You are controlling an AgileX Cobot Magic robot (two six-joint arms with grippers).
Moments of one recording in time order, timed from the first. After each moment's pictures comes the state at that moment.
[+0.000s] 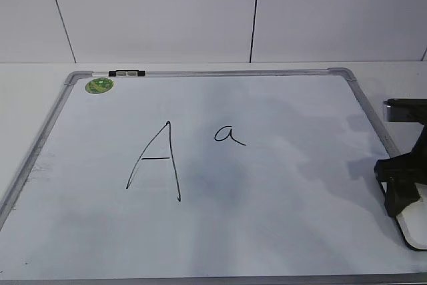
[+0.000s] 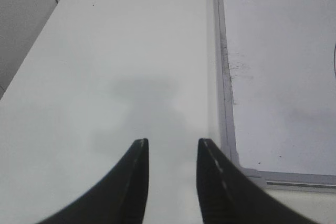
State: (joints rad) left arm 0.03 0.01 -0.50 0.04 1.11 -0.05; right arm 0.08 1.67 -0.93 -0.04 0.91 0.11
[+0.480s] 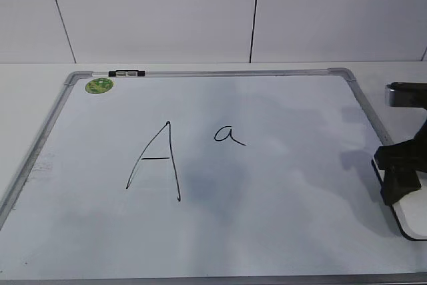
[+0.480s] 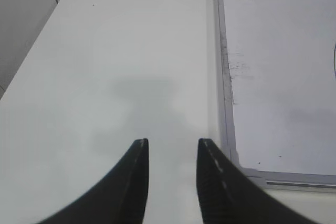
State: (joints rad) left arm 0.03 0.01 -0.50 0.04 1.11 -0.05; right arm 0.09 1.59 -0.93 0.01 0.93 0.09
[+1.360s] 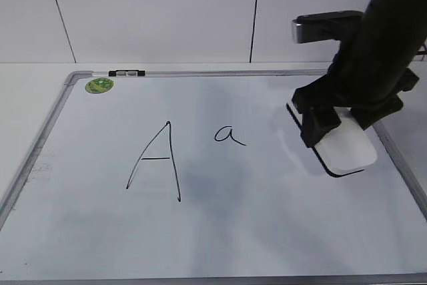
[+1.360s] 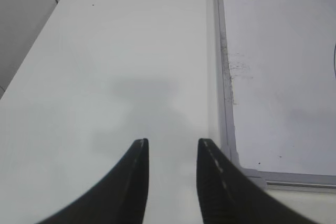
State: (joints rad) left arm 0.03 0.01 -0.50 0.04 1.11 -0.05; right arm 0.37 1.67 -1.33 0.02 1.13 0.04
